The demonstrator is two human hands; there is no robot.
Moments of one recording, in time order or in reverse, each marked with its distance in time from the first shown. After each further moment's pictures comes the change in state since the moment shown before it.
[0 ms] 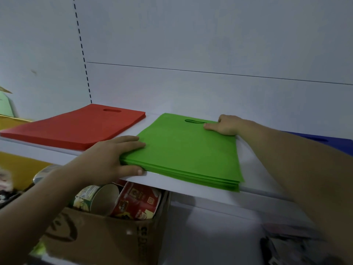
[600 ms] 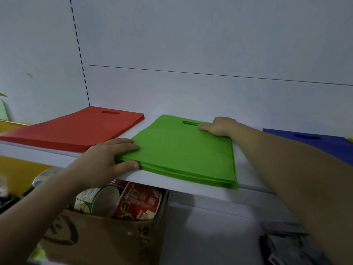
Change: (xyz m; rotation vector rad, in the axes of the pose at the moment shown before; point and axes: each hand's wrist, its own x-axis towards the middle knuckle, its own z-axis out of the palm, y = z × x) left_hand -0.010 -0.004 0.002 -0.126 0.114 -0.012; right_hand -0.012 -0.019 0.005 -0.016 0.027 0.055
